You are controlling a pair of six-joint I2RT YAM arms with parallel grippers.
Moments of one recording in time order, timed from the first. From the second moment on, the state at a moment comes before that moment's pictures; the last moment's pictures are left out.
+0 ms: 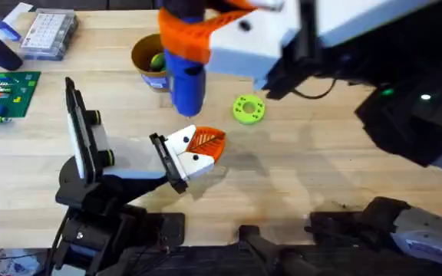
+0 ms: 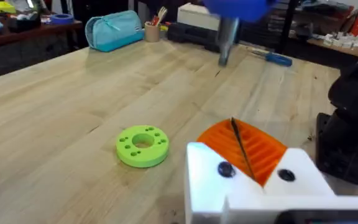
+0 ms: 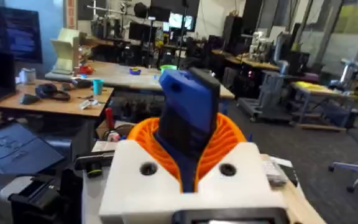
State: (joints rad) left arm -0.23 0.00 0.01 -0.07 0.84 -0.06; right arm 0.72 1.15 0.82 0.70 -0.73 0.10
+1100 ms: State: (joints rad) left arm -0.23 0.00 0.01 -0.07 0.84 -0.06; right arm 0.70 1.16 0.82 0.59 -0.73 0.10
